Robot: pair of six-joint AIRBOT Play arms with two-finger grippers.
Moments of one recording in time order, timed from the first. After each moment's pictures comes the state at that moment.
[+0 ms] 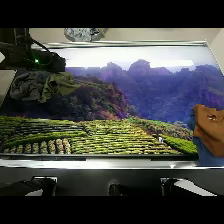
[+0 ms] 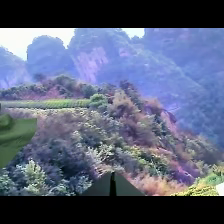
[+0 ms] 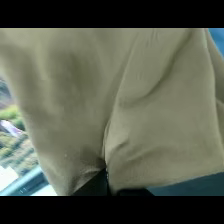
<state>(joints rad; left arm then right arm) -0.32 -1.34 1.87 1.48 -1.28 -1.57 -1.17 -1.34 1.28 -1.35 1.69 1.16</state>
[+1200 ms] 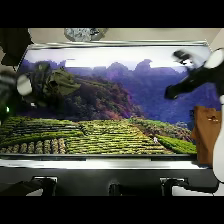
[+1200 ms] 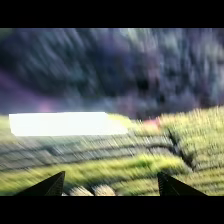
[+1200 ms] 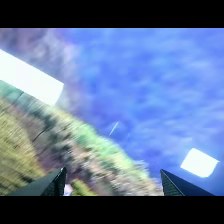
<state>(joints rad) -0.26 -1.21 1.31 1.71 -1.39 -1.75 -0.06 -1.50 1.67 -1.38 1.53 1.03</state>
